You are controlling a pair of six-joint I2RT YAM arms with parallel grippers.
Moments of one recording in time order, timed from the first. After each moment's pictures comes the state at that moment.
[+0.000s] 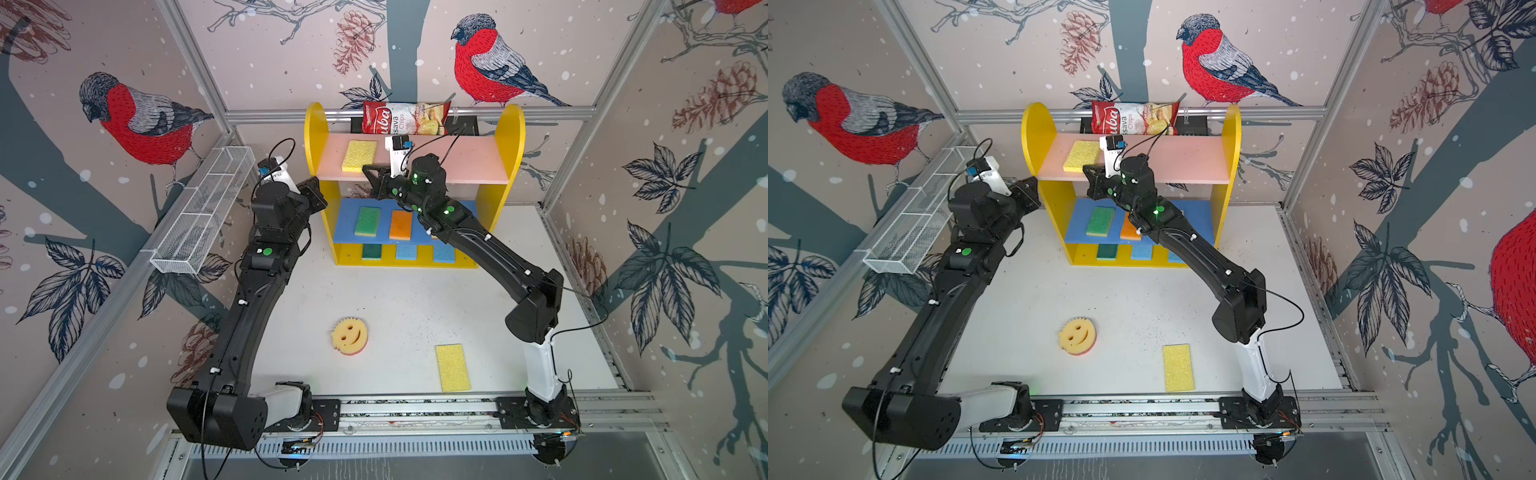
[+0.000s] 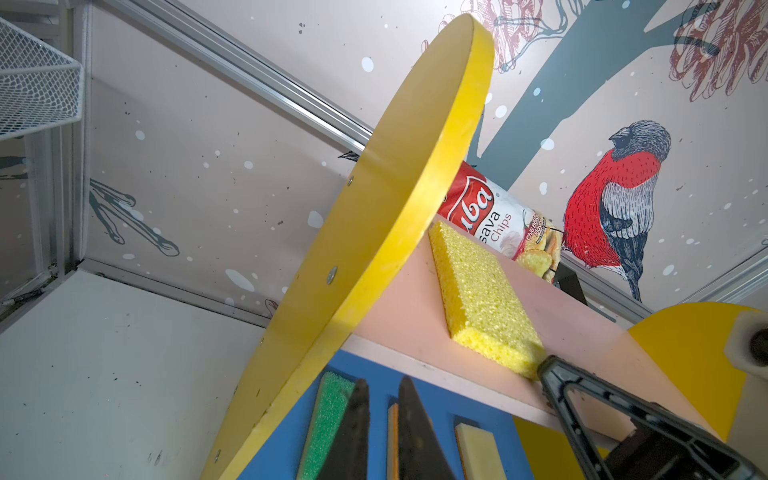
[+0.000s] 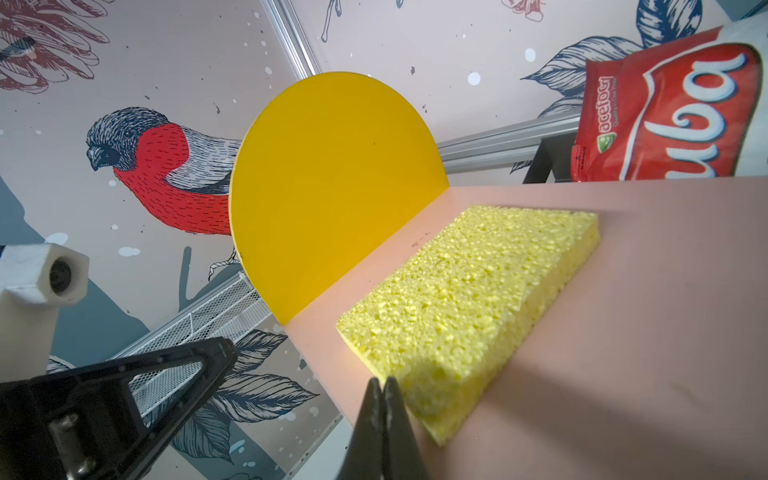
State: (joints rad) left arm -0.13 1.26 1.38 -0.18 0.02 -0.55; right arm 0.78 2.08 2.19 -0.07 -0.15 0.37
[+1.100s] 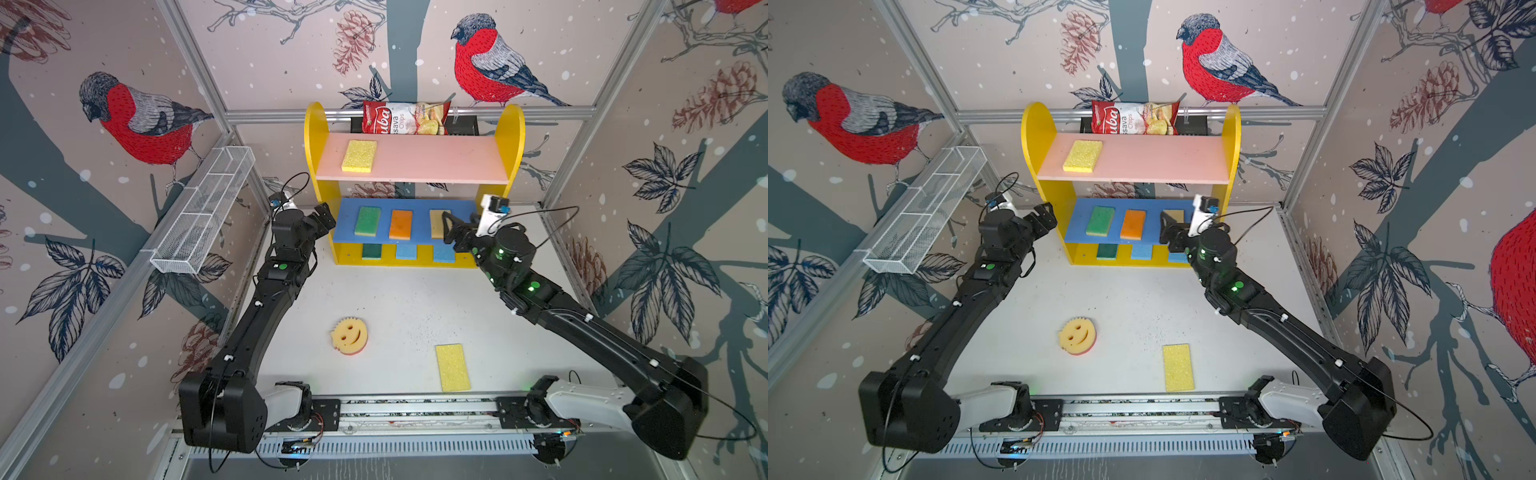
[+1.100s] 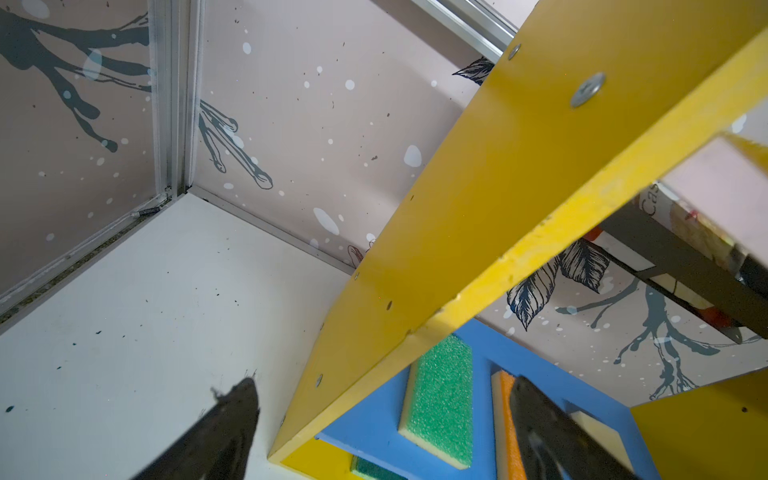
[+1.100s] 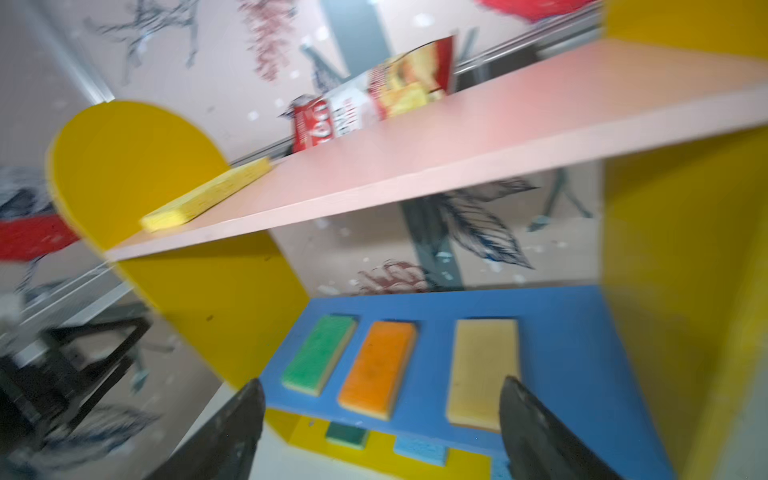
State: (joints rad) left arm -0.12 1.25 1.03 -0.01 -0.13 -0.54; right arm 0.69 1.13 0.95 0.15 0.37 0.35
